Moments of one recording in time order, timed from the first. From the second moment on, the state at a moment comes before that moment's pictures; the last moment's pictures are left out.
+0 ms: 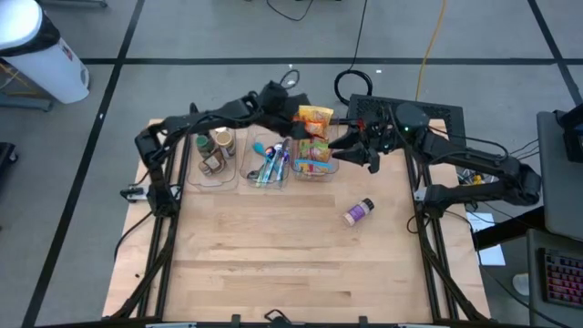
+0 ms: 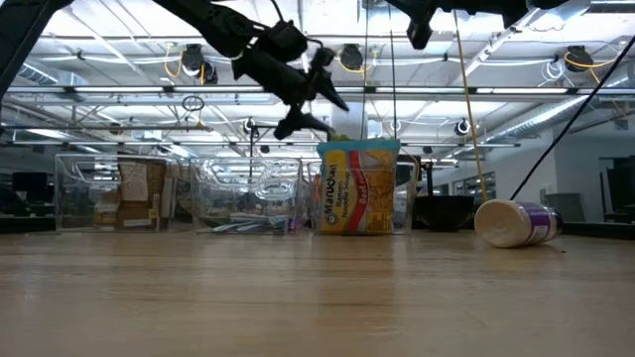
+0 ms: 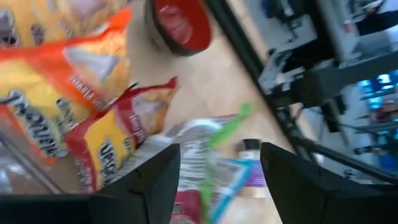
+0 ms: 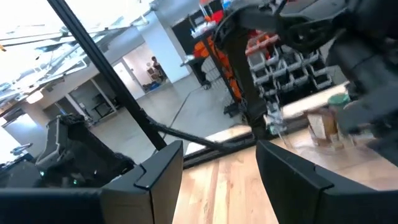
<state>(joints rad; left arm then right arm) 0.54 1.86 1.51 -0.31 0.48 -0.61 -0.44 1.06 0.90 0.21 -0.66 0.51</state>
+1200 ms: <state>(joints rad) -0.06 1.36 1.52 0.02 0.32 -0.38 -0.11 1.05 0.90 0.59 -0.41 0.75</state>
